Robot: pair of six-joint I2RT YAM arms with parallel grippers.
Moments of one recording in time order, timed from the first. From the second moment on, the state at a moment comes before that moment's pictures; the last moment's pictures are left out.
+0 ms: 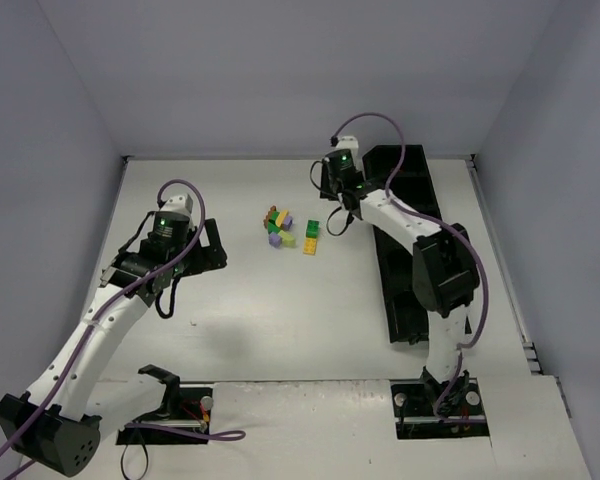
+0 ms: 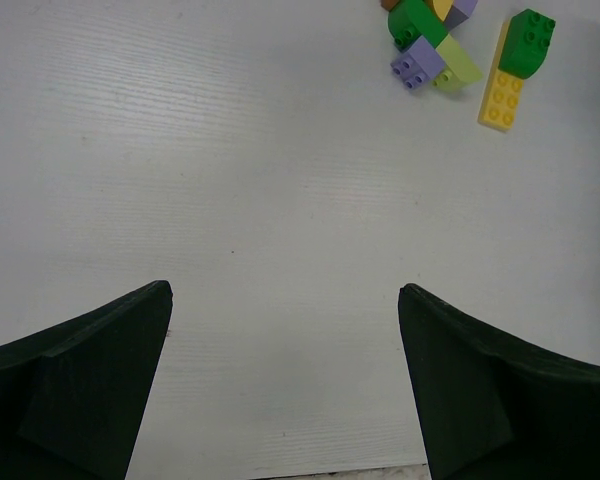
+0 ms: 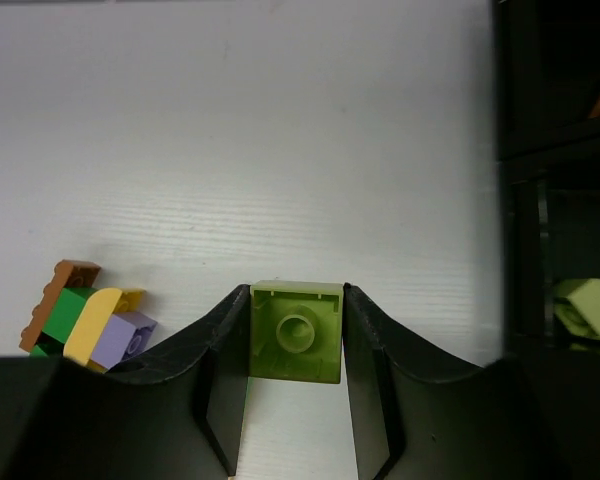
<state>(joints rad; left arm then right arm) -0.36 1.01 1.04 -0.79 -0.13 -0.49 0.48 2.04 1.59 -0.18 0.29 0.31</state>
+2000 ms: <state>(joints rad) -0.36 1.06 0.89 -0.32 -0.15 -0.35 0.27 1.66 1.29 -0.23 0.26 0.27</state>
